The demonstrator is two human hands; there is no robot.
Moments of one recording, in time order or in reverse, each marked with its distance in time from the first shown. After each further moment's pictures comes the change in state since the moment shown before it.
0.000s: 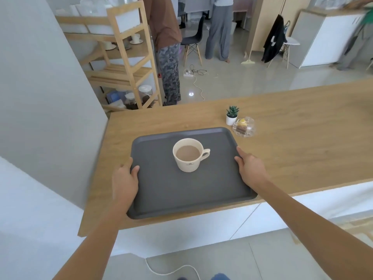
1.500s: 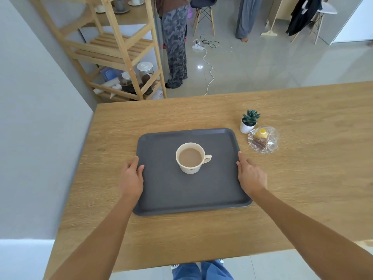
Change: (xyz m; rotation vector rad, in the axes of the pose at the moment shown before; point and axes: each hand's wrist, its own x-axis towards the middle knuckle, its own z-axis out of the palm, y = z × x) left_hand 0.112 -0.014 0.120 0.050 -0.037 -0.083; right_hand 0.139 0.033 0.081 -0.346 -0.032 -0.010
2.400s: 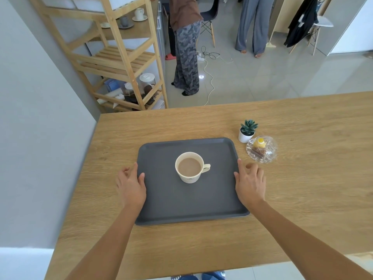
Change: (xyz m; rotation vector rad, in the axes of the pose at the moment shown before) left_hand -0.007 0.013 0.000 0.066 0.118 -0.036; right_hand -0.004 -0.004 0.002 -0.047 0.146 -0.013
